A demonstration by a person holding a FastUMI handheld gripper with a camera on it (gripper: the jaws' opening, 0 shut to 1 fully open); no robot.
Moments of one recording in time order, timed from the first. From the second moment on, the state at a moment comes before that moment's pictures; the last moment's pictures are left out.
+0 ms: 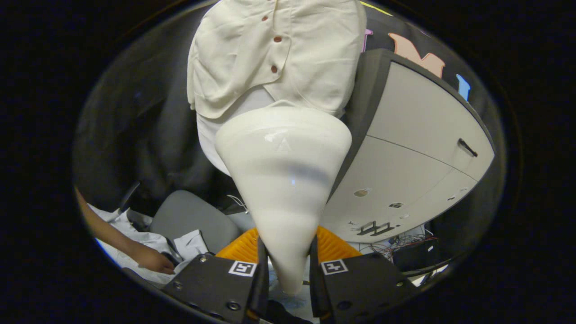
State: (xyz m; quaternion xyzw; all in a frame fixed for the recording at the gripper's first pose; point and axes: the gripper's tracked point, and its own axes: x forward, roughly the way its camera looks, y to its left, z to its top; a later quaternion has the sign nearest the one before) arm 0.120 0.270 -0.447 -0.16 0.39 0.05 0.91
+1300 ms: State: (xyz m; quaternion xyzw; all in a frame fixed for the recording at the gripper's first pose) arm -0.110 0.041 -0.275 0.04 0.17 0.02 0.98
